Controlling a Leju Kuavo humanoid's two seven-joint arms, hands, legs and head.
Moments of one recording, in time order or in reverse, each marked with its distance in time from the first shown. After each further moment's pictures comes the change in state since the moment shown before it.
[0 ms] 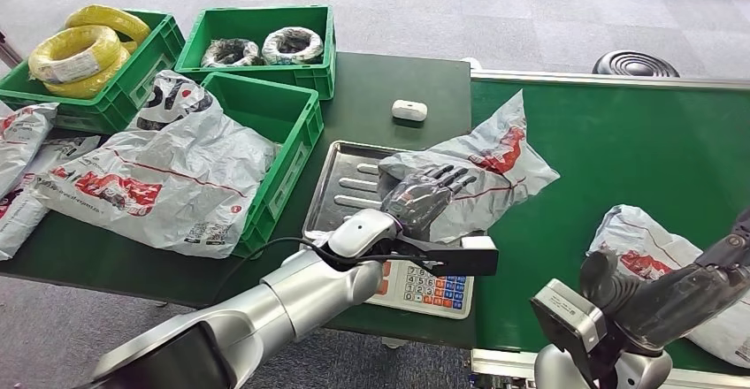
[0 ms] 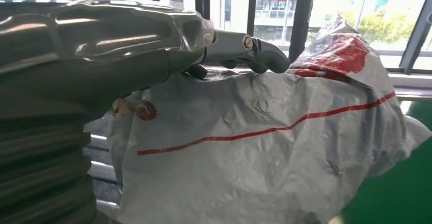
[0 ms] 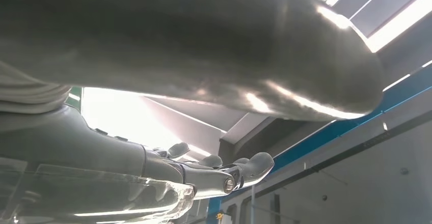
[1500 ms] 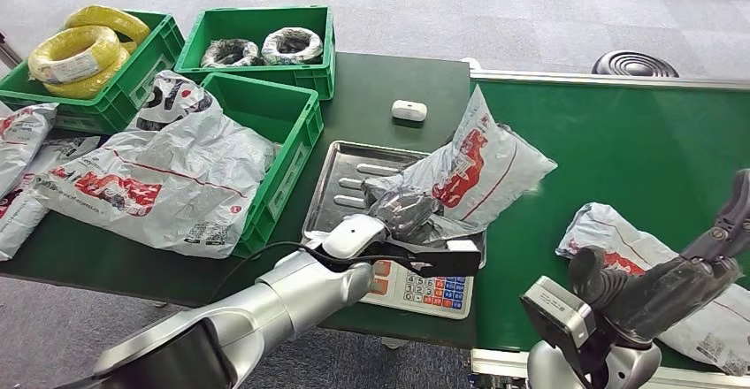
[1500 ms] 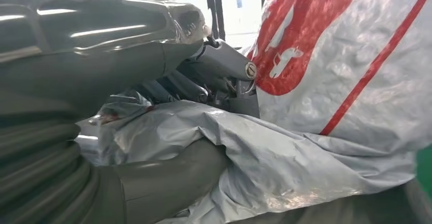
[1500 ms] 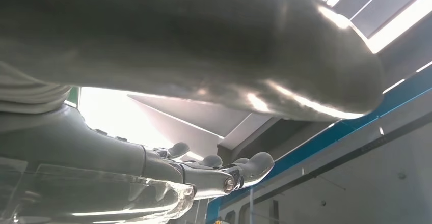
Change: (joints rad) left arm -0.015 0.000 -0.029 0.128 0.062 0.036 -0.011; right arm -0.009 0.000 0.022 0.023 -0.001 0.000 -0.002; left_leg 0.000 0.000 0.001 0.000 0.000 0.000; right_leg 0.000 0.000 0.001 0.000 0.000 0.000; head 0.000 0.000
